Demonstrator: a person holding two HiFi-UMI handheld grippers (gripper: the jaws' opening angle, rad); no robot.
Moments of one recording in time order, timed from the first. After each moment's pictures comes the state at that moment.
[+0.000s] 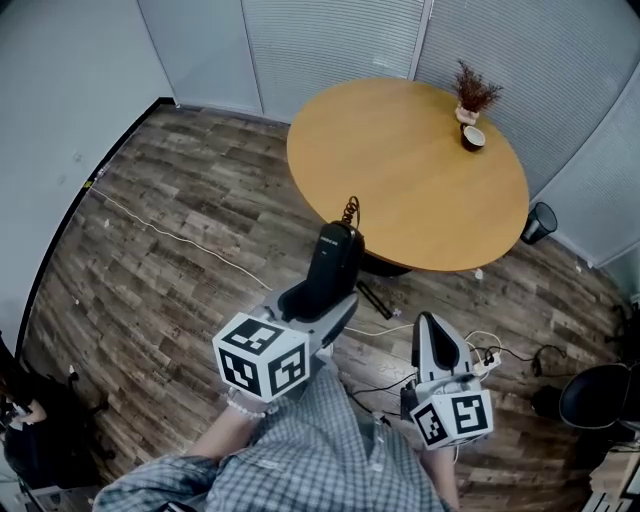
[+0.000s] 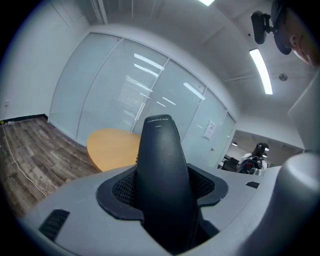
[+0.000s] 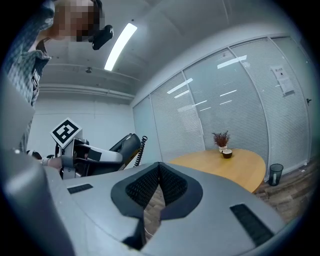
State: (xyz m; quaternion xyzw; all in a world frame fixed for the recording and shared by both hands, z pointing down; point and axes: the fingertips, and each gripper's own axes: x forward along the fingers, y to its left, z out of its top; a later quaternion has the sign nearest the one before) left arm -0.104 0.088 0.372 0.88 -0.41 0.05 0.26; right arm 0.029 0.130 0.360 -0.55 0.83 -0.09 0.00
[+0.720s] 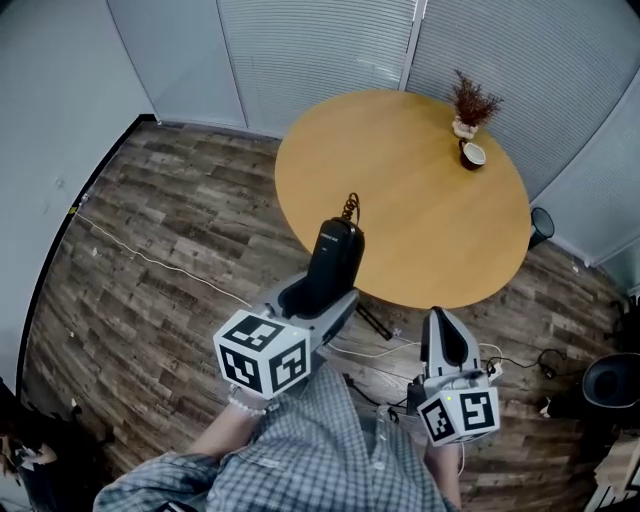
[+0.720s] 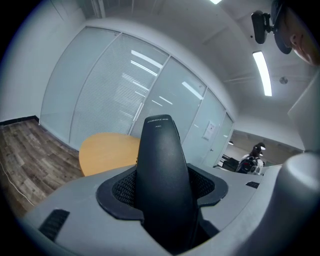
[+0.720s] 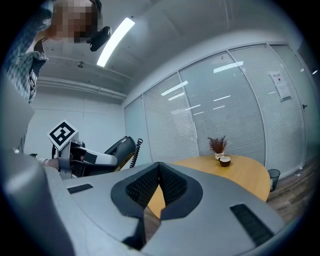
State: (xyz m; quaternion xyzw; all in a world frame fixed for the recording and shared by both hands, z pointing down) left arm -0.122 -0.042 0.366 0.89 -0.38 0.05 0.25; right arm 0.021 0.009 0.346 -0.59 0.80 -0.07 0.01
